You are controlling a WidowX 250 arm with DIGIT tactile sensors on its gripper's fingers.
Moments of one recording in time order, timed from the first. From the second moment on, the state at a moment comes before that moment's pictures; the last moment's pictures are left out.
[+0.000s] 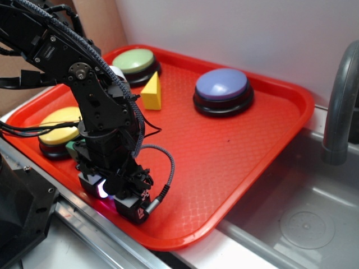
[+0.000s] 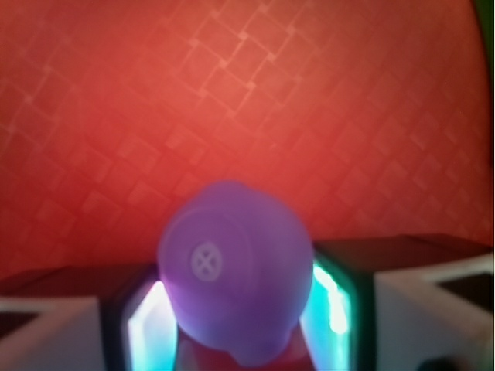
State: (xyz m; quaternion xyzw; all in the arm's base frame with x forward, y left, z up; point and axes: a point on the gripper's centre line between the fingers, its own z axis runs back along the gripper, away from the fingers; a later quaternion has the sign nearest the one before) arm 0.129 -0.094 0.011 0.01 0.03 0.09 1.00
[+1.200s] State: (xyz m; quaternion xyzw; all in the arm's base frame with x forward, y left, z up) arm 0.188 -0.043 0.143 0.02 -0.06 0.07 1.00
